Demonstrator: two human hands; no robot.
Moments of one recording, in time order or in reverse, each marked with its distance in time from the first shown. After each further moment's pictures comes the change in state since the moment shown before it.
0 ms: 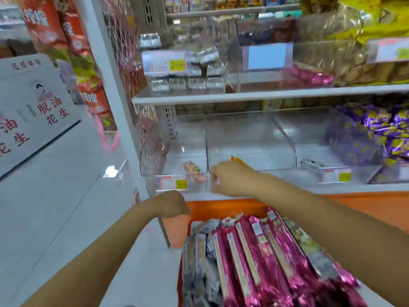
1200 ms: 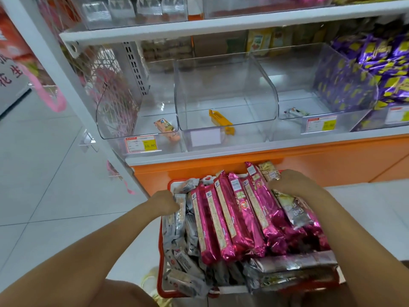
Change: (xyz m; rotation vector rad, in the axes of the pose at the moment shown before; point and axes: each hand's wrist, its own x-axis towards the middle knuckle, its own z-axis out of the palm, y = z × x) left_hand 0.068 -0.002 0.123 0.143 -0.128 -0.199; right_hand -0.092 0.149 0.120 0.468 -0.208 0.774
